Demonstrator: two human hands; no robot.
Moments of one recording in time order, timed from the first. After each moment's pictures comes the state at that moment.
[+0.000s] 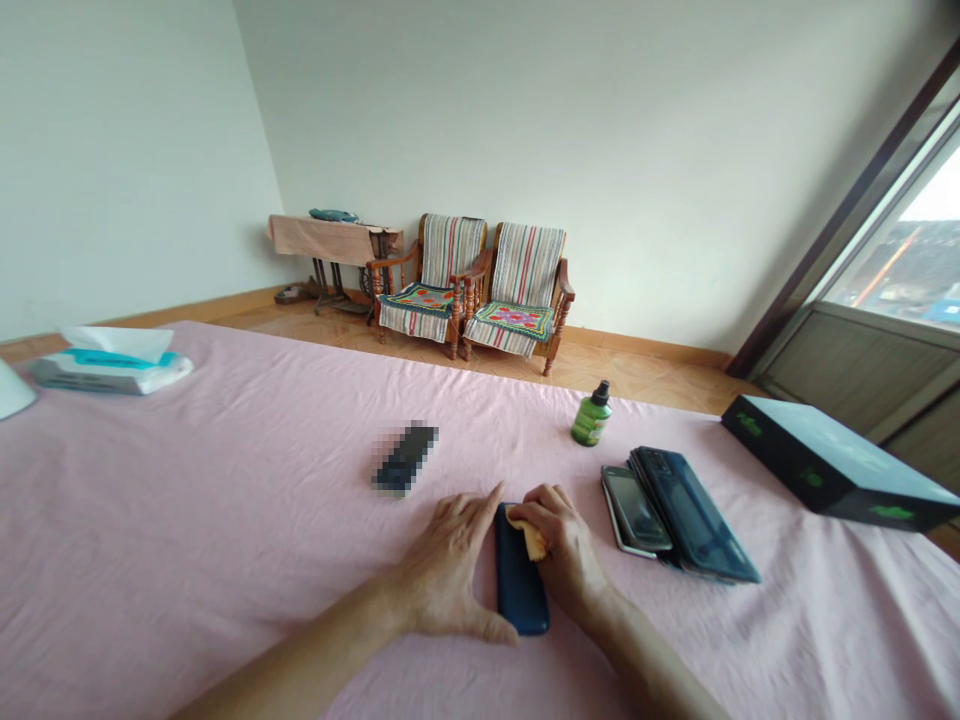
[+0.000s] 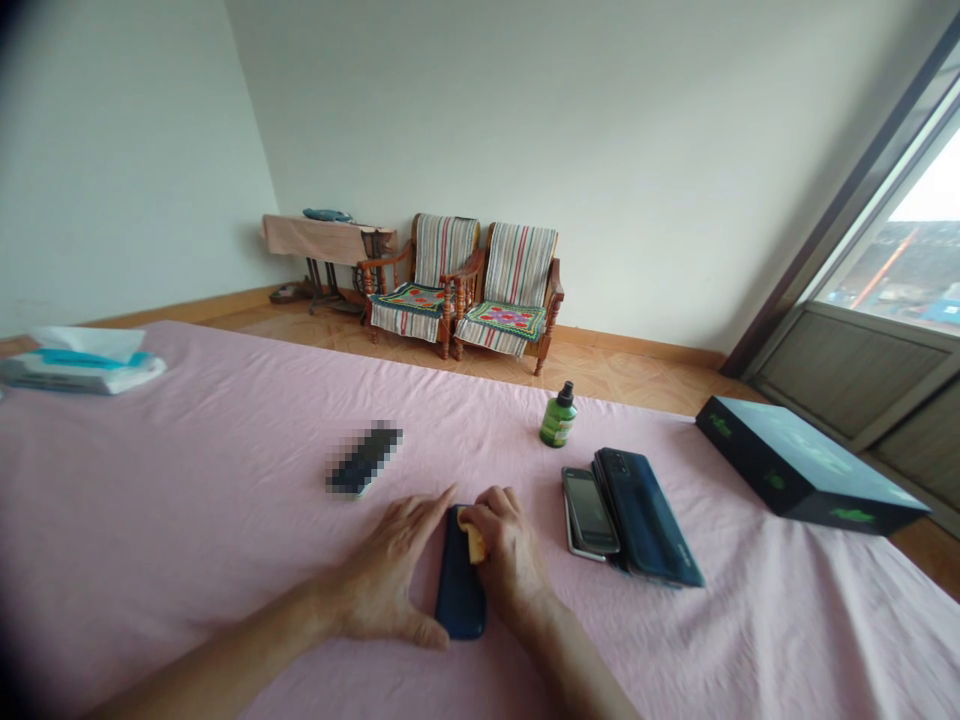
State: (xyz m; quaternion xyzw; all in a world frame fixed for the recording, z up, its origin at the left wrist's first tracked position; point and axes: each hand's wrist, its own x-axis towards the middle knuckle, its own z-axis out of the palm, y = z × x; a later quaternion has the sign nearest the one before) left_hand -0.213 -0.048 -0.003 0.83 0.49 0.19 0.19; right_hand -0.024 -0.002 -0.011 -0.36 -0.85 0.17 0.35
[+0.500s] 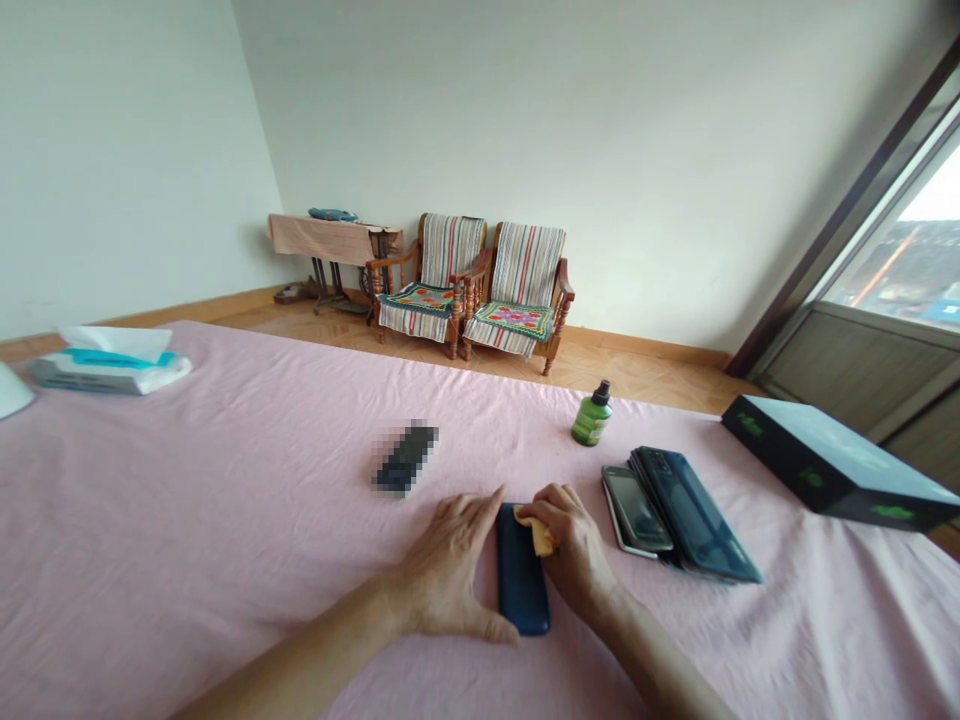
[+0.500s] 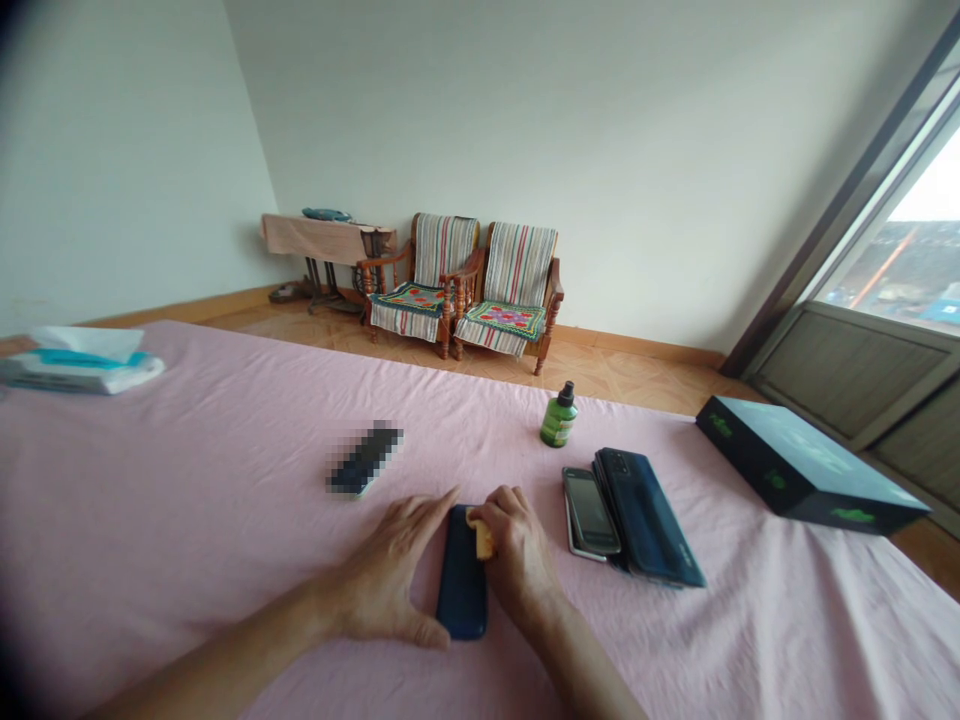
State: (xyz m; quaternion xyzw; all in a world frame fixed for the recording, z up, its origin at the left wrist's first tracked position) left_hand -0.213 -0.049 -0.001 0.83 0.49 0.18 0.19; right_hand -0.021 -0.001 -0.012 -0.38 -0.84 0.17 0.35
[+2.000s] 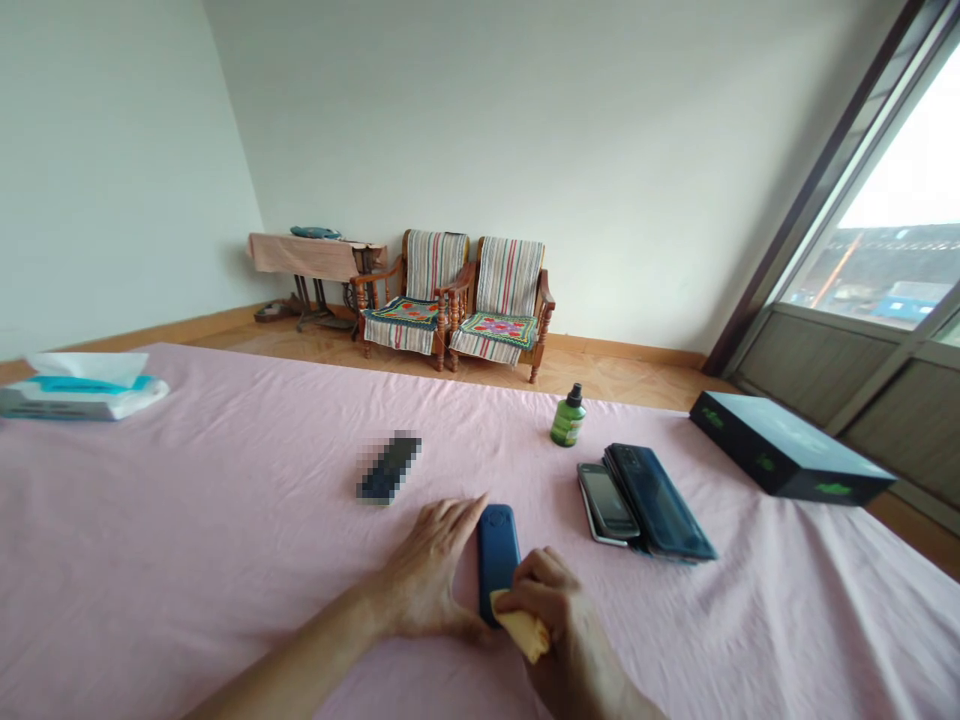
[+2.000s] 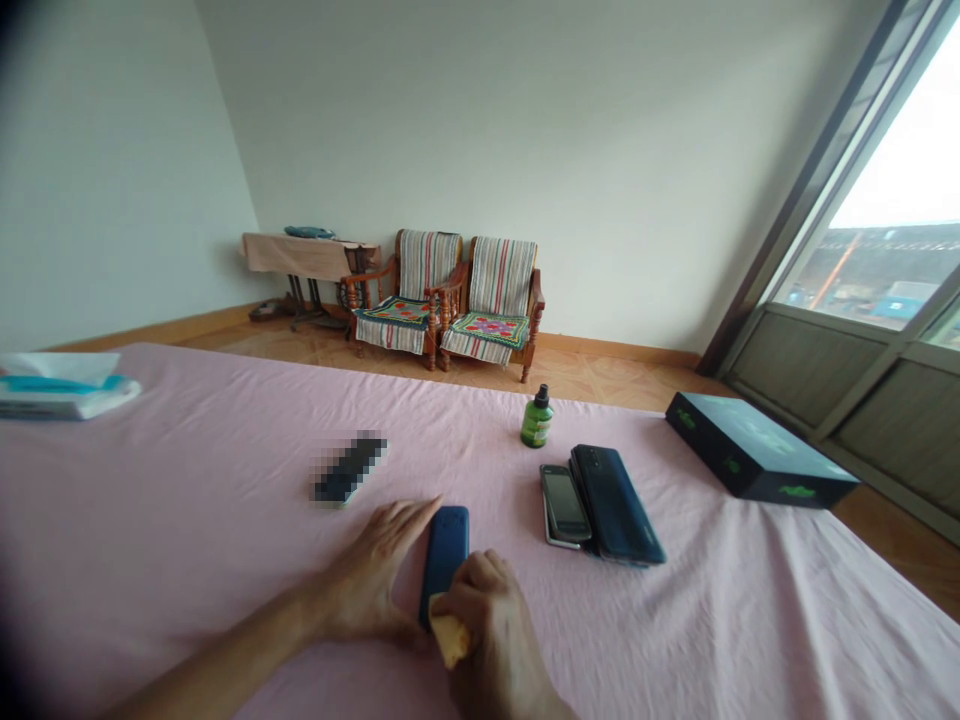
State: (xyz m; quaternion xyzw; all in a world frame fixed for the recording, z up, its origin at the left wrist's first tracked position) left_hand -0.218 -0.048 -0.009 0.84 0.49 0.19 0.16; right_hand -0.015 -0.073 -0.003 -0.38 -0.82 0.23 0.36
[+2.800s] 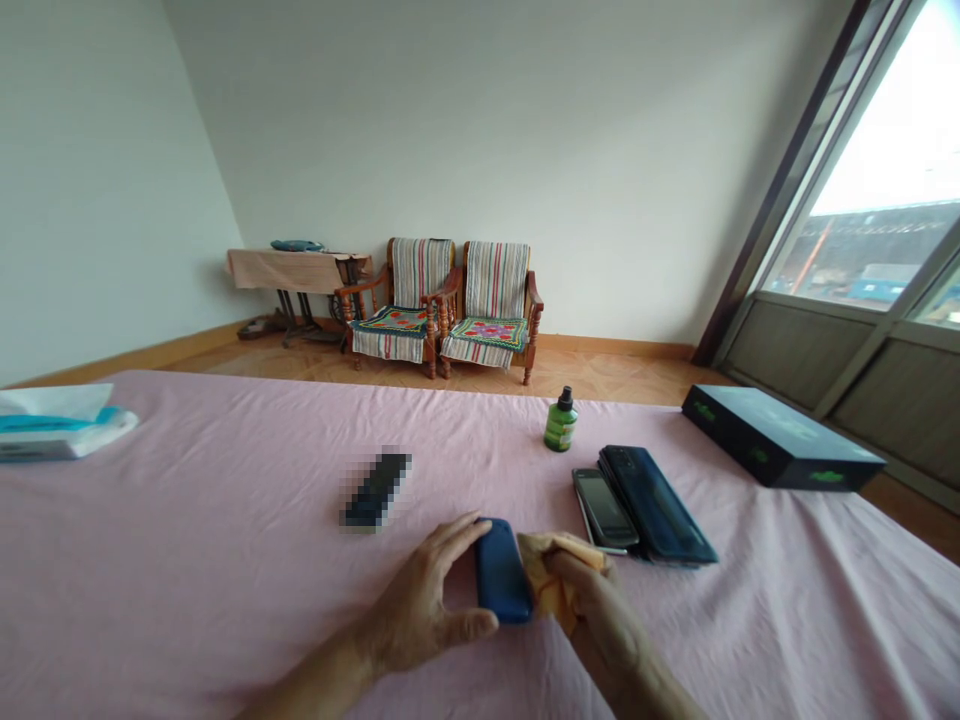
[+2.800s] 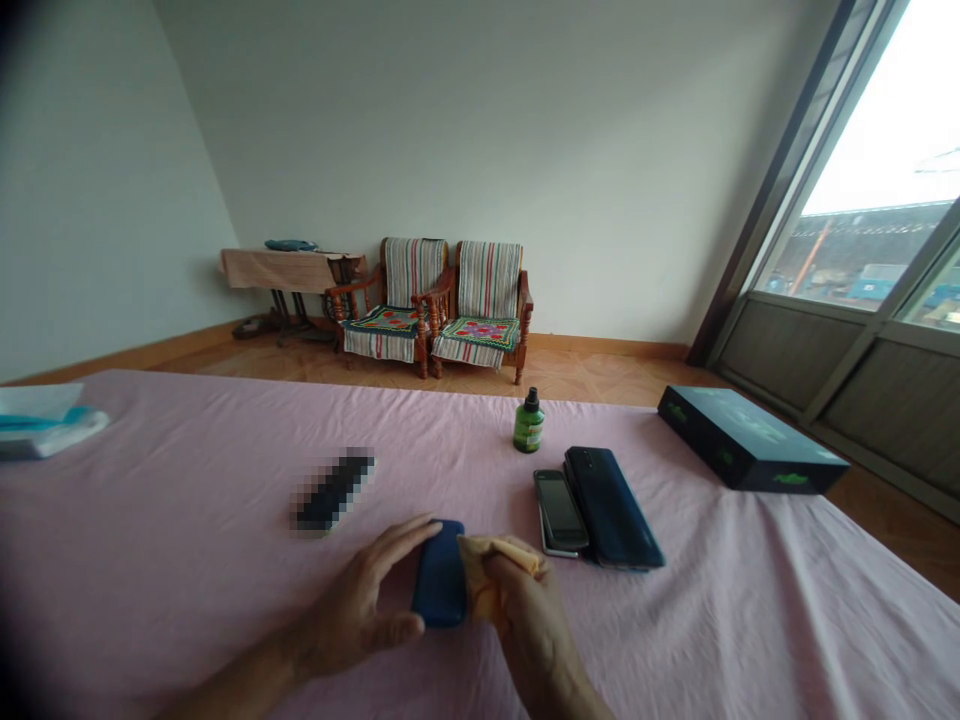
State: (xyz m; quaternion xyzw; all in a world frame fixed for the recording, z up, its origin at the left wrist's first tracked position) left_hand -0.216 -0.048 -0.004 0.81 0.44 0.30 0.26; right_hand -0.006 -0.040 -0.004 -0.30 -0.35 0.70 0.55
